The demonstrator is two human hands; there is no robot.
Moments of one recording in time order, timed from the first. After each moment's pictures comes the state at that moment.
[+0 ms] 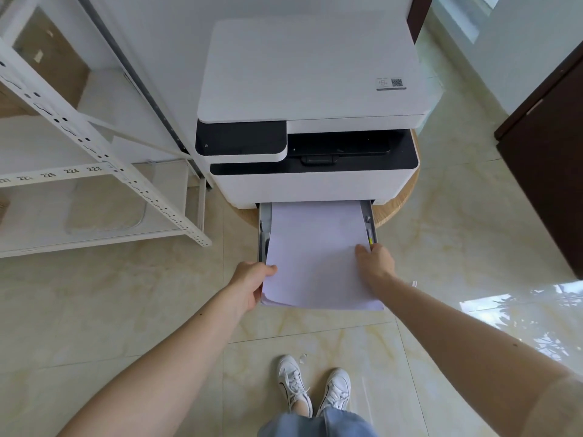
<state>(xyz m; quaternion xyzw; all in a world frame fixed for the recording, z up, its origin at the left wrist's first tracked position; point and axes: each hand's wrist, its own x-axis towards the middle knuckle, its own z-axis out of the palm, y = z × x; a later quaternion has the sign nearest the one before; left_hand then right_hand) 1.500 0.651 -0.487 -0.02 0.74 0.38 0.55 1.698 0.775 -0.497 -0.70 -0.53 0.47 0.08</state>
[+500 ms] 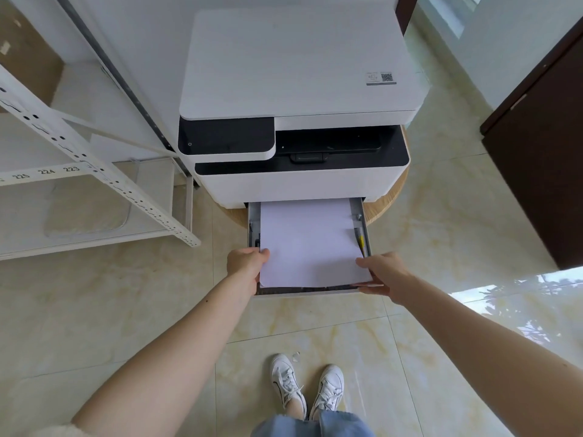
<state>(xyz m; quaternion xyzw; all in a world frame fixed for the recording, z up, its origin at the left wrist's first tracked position) 1.502 0.684 -0.499 -0.04 0.78 0.43 0.45 1.736 0.784 -0.486 -0.69 -0.37 0.62 0.04</state>
